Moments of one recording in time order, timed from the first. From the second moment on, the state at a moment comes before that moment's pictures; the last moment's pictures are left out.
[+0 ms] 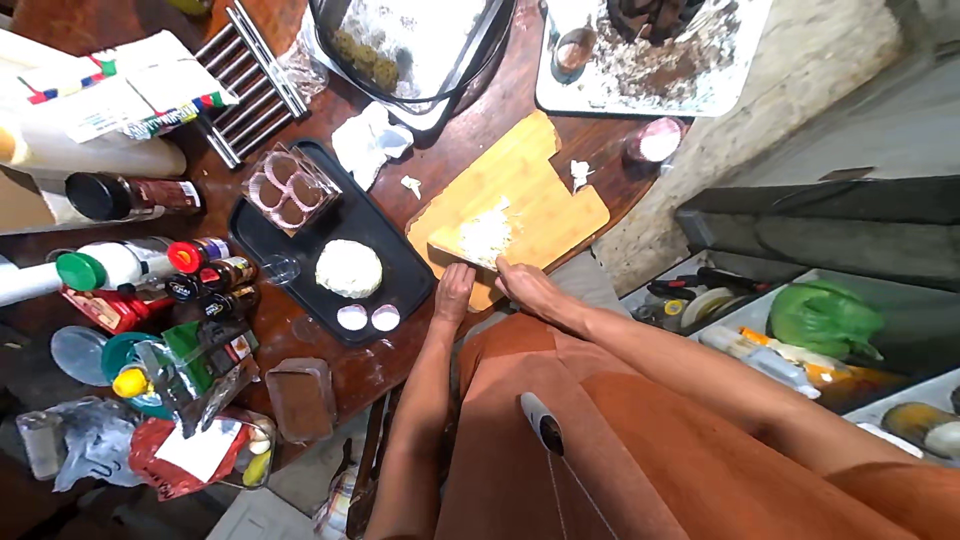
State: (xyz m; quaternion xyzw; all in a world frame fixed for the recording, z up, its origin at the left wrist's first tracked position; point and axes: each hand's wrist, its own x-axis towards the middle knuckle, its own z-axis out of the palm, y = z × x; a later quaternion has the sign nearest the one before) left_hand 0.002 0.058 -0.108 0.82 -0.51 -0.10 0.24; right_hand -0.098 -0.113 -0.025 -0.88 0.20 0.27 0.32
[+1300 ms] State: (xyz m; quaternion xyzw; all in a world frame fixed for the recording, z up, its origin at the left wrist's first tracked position) left_hand 0.004 0.061 -0.101 0.82 -0.53 -0.10 0.20; right_hand -0.103 -0.106 -0.028 -0.88 0.21 0.27 0.33
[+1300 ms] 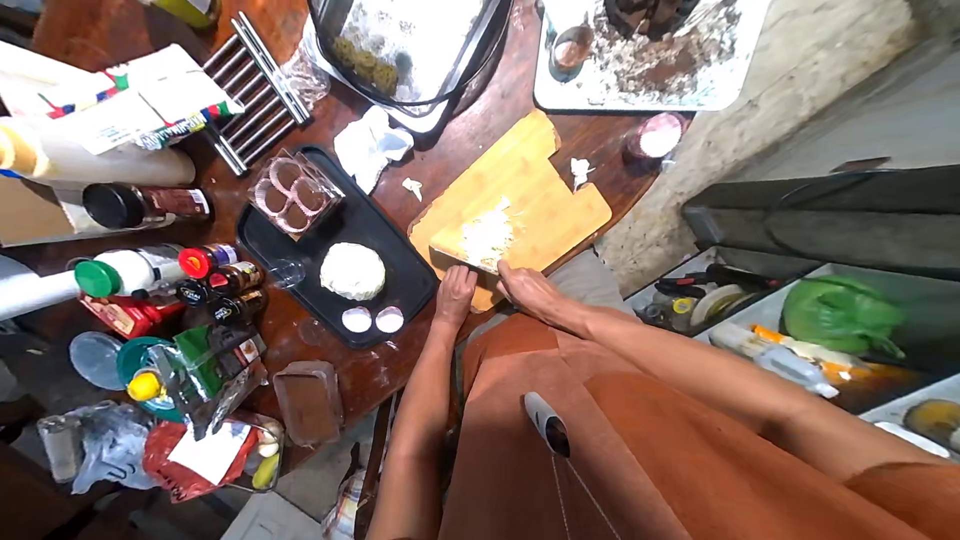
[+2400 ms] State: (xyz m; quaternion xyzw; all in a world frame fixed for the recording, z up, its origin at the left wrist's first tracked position) left_hand 0.002 0.062 -0.103 0.82 -0.53 -0.09 0.19; right_hand -0.101 -0.105 -0.028 -0.88 0.20 0.26 0.34
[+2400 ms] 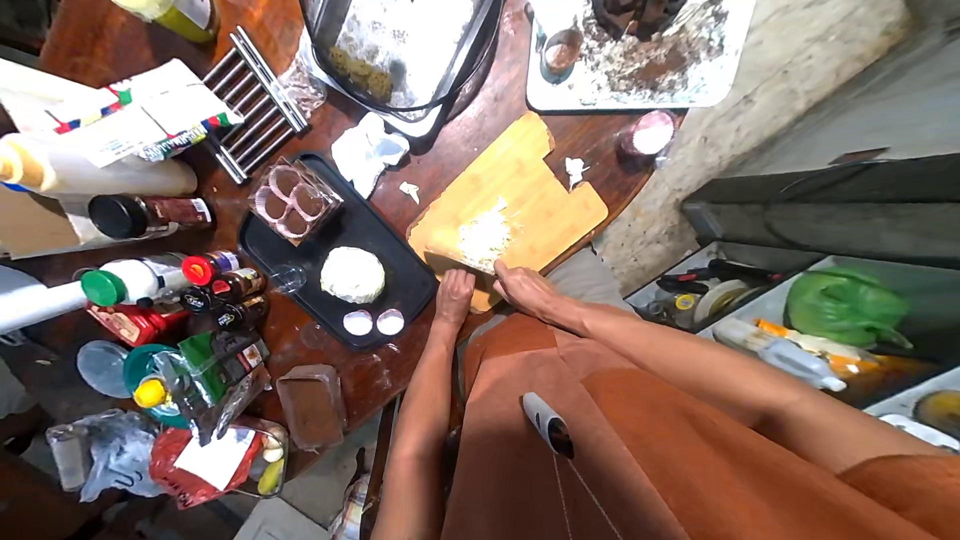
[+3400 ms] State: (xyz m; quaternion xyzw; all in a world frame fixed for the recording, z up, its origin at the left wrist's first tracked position) left_hand 0.002 0.065 -0.095 0.82 -0.53 -0.10 0.20; right_hand -0.100 -0.100 -0.026 -0.88 0.21 0.27 0.35
